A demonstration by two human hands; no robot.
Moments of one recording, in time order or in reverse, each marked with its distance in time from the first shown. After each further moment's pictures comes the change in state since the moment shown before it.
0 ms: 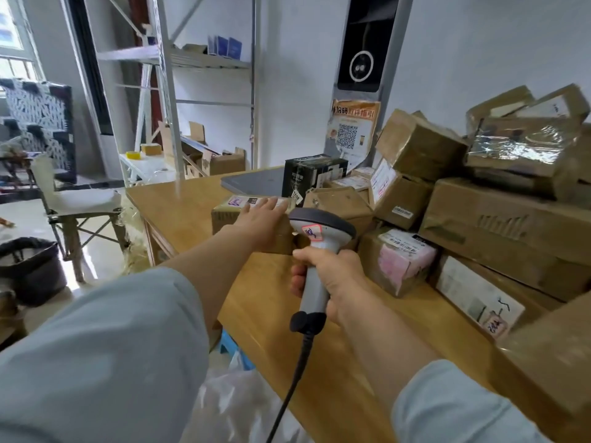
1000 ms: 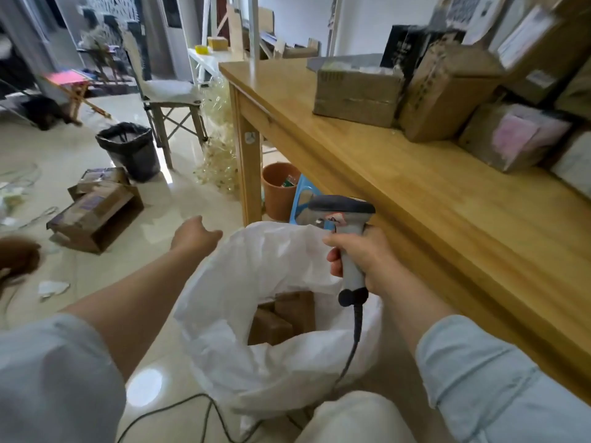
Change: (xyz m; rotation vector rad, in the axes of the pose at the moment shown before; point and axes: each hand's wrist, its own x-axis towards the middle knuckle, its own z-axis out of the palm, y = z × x) left_hand -0.316 -0.127 0.132 -0.638 0.065 -1.022; right_hand -0.078 0.183 0.028 -0.442 -0.133 0.121
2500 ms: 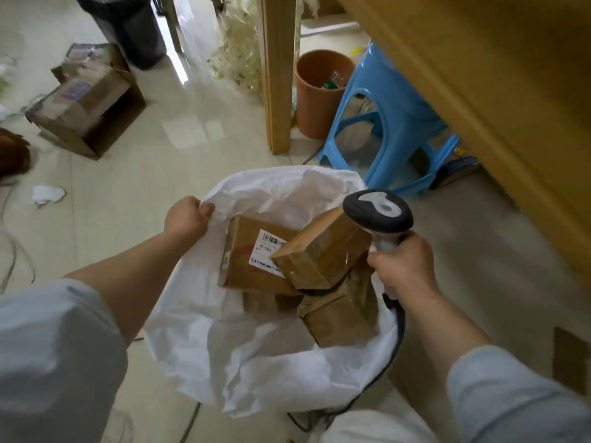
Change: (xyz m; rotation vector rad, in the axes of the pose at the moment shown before) left_hand 0.147 -0.148 0.144 0.263 -0.041 -0.073; right_hand 0.168 0.143 0.045 -0.510 0.082 0.076
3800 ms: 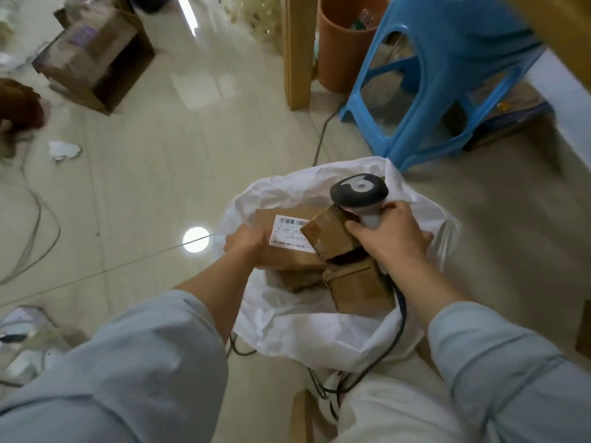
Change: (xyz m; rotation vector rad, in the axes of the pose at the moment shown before) left_hand -0.065 -0.017 0.100 -0.280 -0.301 -0.505; right_hand 0.007 0.024 0.054 -0.320 -0.070 -0.068
